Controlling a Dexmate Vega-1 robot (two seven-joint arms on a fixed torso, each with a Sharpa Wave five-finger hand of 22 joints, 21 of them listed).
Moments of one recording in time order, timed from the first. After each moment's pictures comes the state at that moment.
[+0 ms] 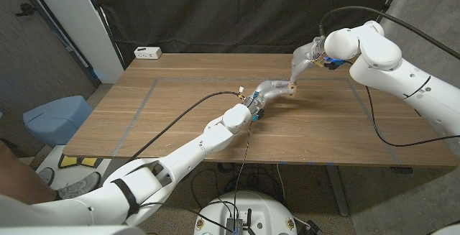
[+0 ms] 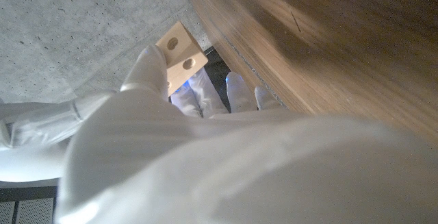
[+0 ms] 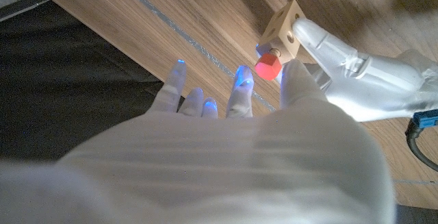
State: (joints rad) left arm 0.58 0.14 0.81 -1.12 -0.16 -0.24 0.08; left_hand 0.92 0.08 0.29 -0.18 0.23 0.84 -0.17 0.19 0.20 0.86 -0.21 0.21 0.54 0.43 -0.05 0.21 0.19 0.13 0.13 0.21 0.19; right arm -0.41 -0.96 -0.66 -2.08 -0.72 -0.44 0.96; right_hand 0.81 -0.02 0.31 -0.17 0.19 0.68 0.00 0.36 0.29 0.15 0.06 0.20 0.20 0.18 0.09 0.20 0.19 0.49 0.18 0.19 0.16
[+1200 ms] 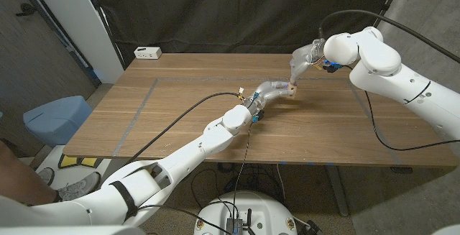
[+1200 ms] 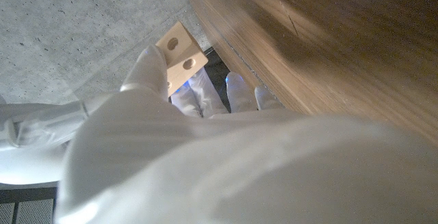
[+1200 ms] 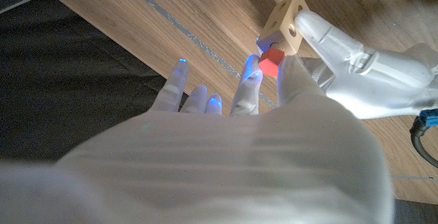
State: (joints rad) left arm 0.59 0.15 0.81 -1.14 -0.16 -0.22 0.09; left_hand 0.92 0.08 0.29 -0.17 0.23 0.84 -0.17 0.19 0.20 0.86 -0.21 0.21 0.54 0.43 -0.05 0.21 0.19 0.13 0.13 0.21 0.19; right arm -0.45 -0.97 -0.66 -2.10 -0.73 -0.45 0.90; right_hand 0.87 -0.01 0.36 -0.17 0.18 0.85 -0.05 0.43 0.29 0.23 0.01 0.21 0.20 0.24 0.03 0.21 0.19 0.52 0.15 0.19 0.16
